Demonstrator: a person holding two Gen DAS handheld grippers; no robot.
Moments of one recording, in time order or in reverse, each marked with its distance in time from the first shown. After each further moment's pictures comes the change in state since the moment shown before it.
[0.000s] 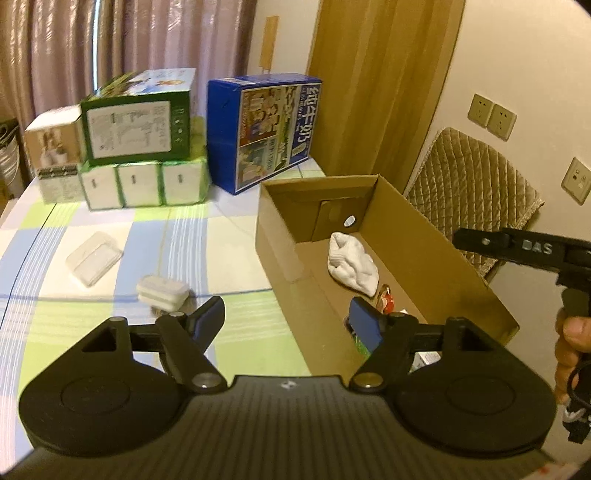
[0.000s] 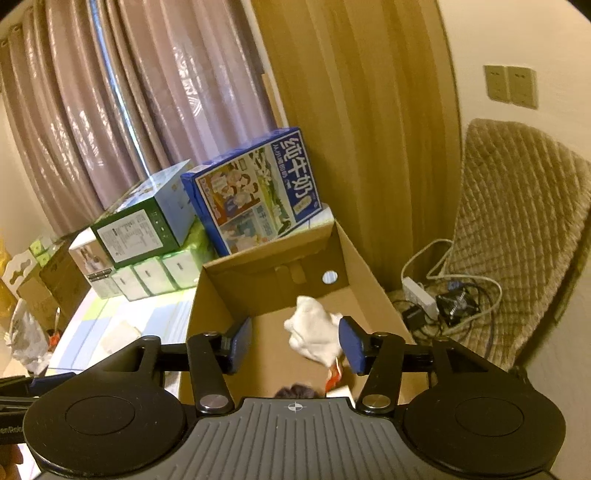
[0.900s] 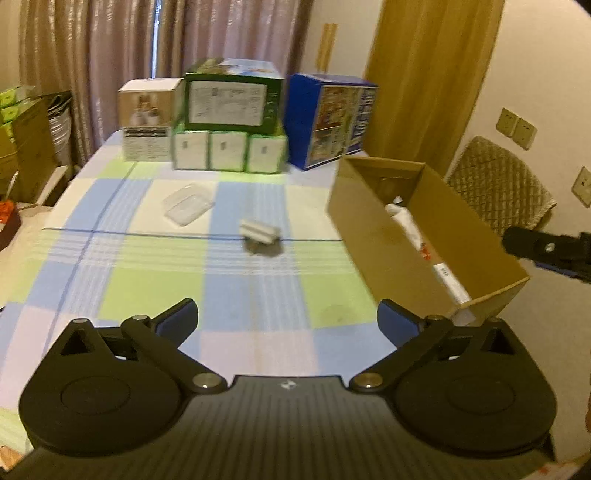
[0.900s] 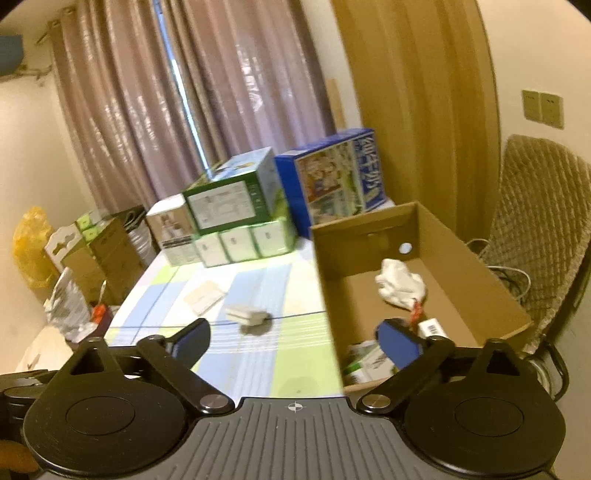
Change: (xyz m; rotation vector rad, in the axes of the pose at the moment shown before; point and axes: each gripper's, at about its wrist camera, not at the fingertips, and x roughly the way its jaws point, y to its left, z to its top) left arm -0.108 0.084 -0.074 -0.081 0.003 0.087; right arm -0.087 0.132 -0.073 -0.089 -0.008 0.094
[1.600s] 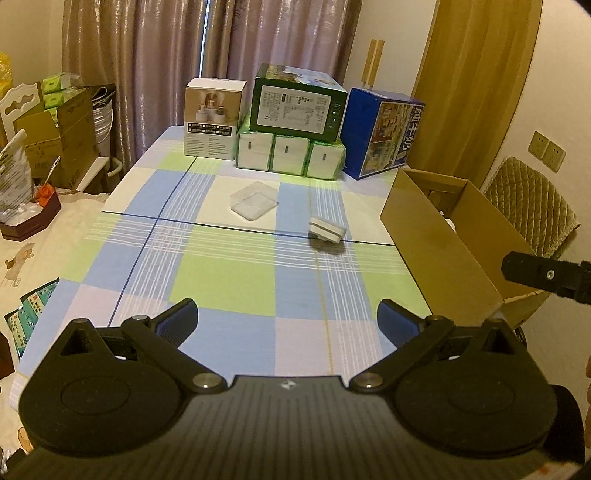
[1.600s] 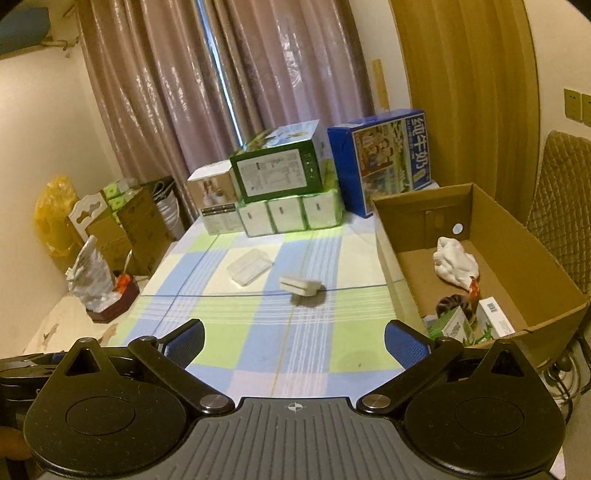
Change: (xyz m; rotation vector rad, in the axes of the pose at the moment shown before) left arm -0.038 0.066 -0.020 -0.074 -0.035 0.074; right arm 0.021 0.065 -0.025 -0.056 0.069 0.061
